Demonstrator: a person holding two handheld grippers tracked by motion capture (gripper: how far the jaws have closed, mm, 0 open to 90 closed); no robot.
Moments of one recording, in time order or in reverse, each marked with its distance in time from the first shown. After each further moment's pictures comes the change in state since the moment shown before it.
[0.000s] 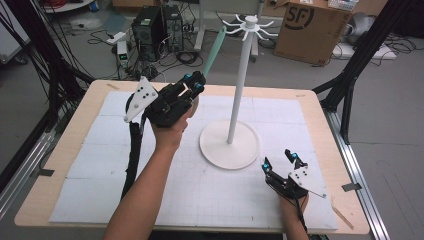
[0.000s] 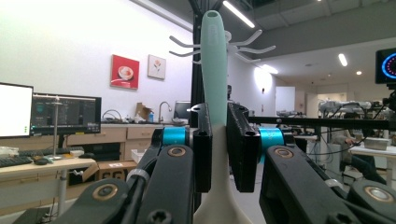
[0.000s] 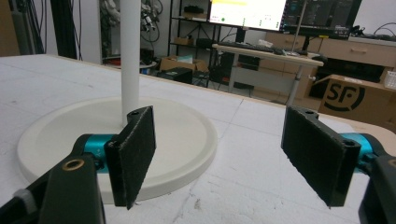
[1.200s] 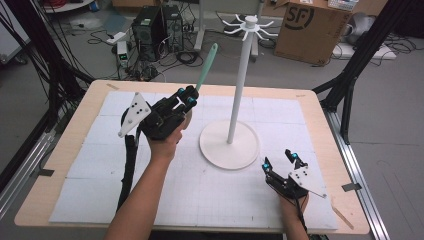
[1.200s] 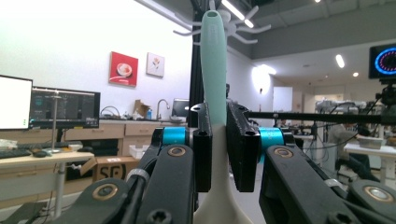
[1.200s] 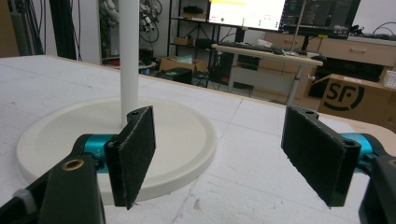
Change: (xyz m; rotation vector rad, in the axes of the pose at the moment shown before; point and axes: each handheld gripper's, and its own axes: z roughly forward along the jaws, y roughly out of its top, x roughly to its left) left arm 0.001 -0.019 -0.026 -0.011 -0.010 -0.019; right arm 0.000 0.000 0.000 0.004 -0.002 0.004
